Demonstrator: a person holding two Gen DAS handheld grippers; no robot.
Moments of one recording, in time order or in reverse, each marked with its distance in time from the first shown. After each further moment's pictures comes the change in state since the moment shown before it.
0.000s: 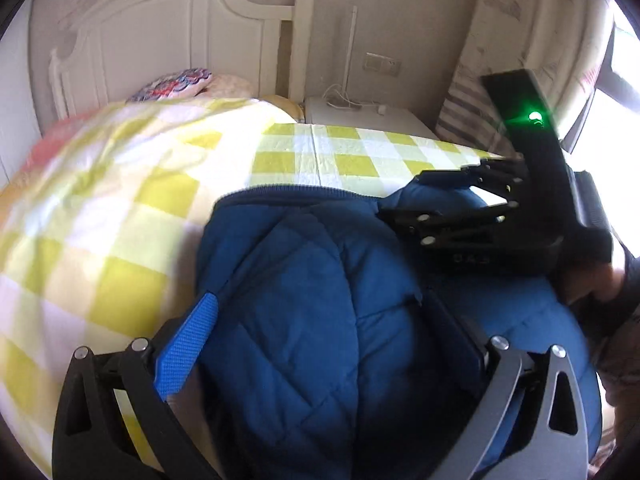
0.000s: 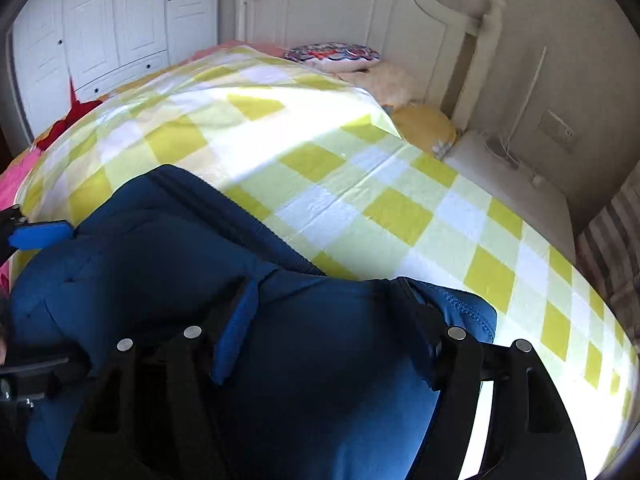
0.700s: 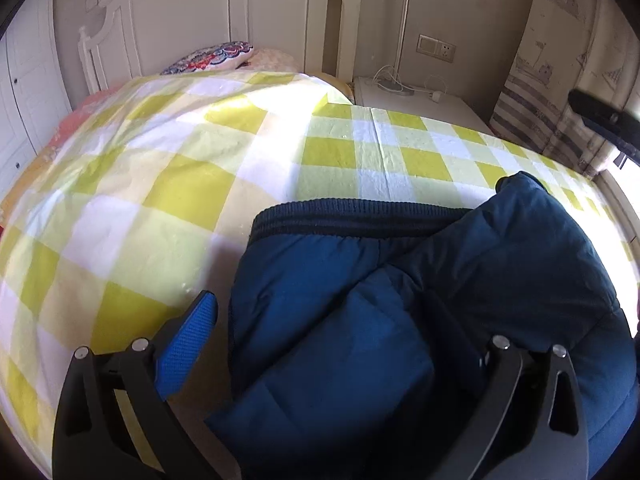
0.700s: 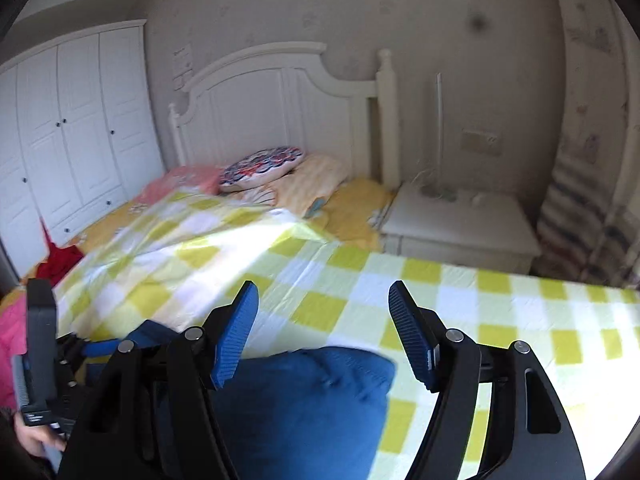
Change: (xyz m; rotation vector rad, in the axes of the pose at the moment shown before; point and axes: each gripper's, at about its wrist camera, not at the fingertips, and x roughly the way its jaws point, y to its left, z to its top) left arm 0.066 0.034 0.024 -0.111 0.086 0.138; right arm -0.069 -0.071 0.000 0.330 -0.344 -0.087
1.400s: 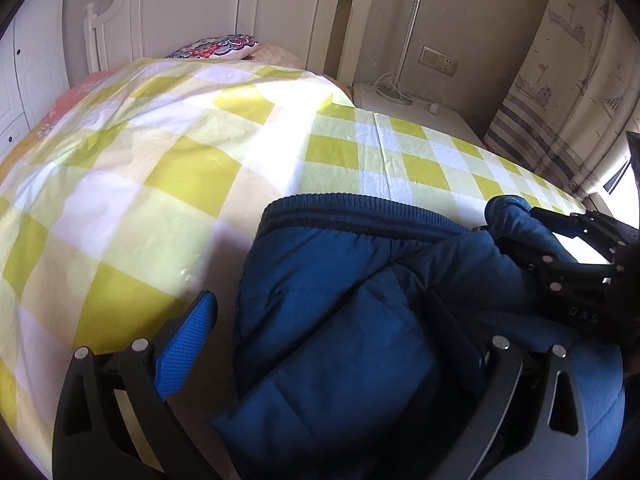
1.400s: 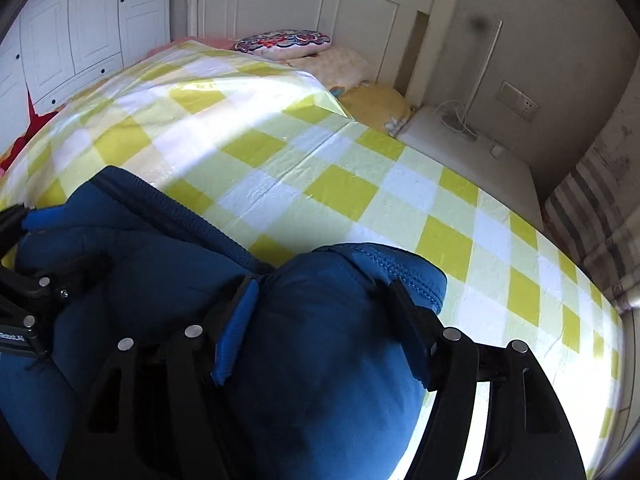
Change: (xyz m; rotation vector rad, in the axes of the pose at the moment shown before) left arm 0.003 0.011 -0.005 -0.069 -0.012 -0.053; right arm 0.061 0.044 -0.046 -0.239 0.377 -0.057
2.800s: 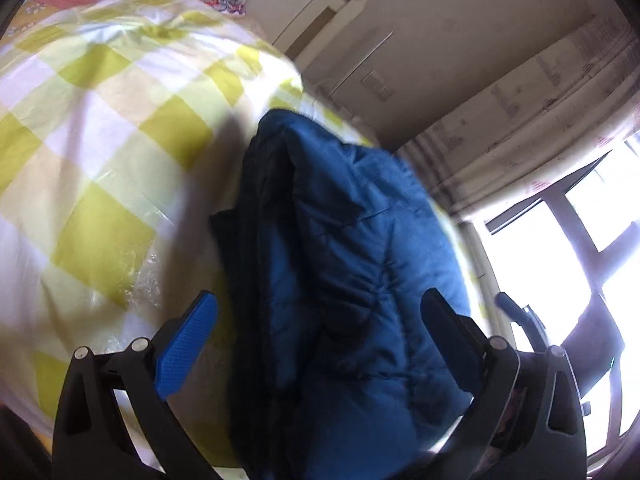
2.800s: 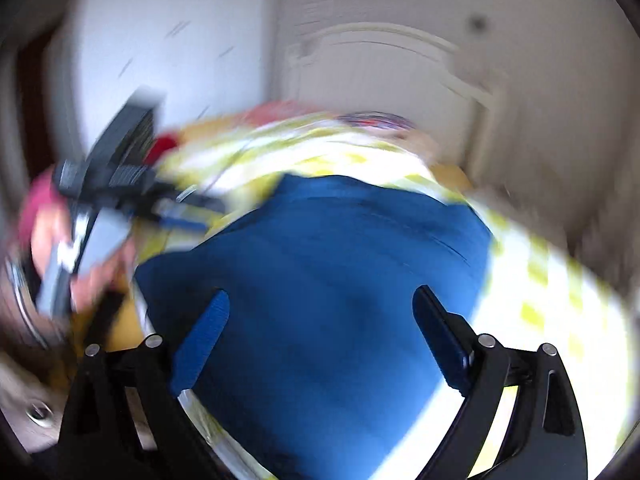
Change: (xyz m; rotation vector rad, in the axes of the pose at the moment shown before) left arm -0.119 0.064 -0.102 -0.263 0.050 -0.432; right arm -0.194 0.067 -0.153 0.011 -0.297 0.261
